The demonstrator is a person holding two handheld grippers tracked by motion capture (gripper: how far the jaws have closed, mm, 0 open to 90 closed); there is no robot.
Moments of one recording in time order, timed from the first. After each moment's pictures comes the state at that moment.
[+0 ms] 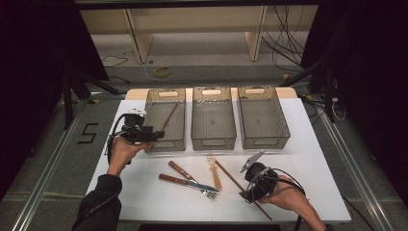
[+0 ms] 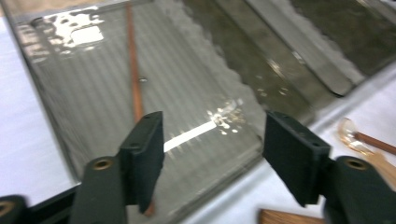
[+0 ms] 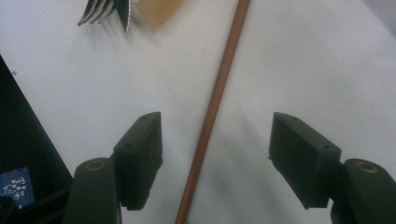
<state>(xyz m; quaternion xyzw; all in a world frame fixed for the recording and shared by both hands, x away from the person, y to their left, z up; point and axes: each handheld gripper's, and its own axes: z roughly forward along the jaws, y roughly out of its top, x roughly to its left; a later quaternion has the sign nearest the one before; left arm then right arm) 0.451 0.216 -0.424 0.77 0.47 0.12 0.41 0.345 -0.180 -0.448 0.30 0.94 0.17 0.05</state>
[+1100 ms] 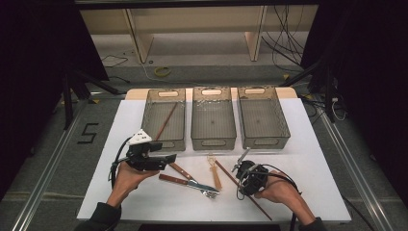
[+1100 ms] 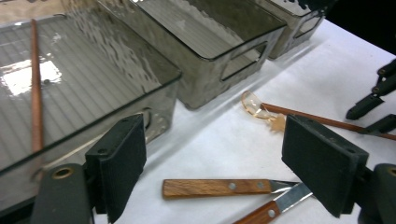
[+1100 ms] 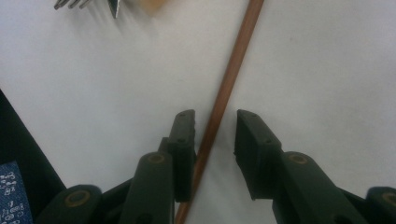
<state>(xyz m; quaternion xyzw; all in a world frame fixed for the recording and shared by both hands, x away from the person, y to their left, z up) 0.377 0.186 -0.436 0.78 0.39 0.11 0.48 0.361 -0.159 -0.456 0.27 0.96 0.09 0.03</state>
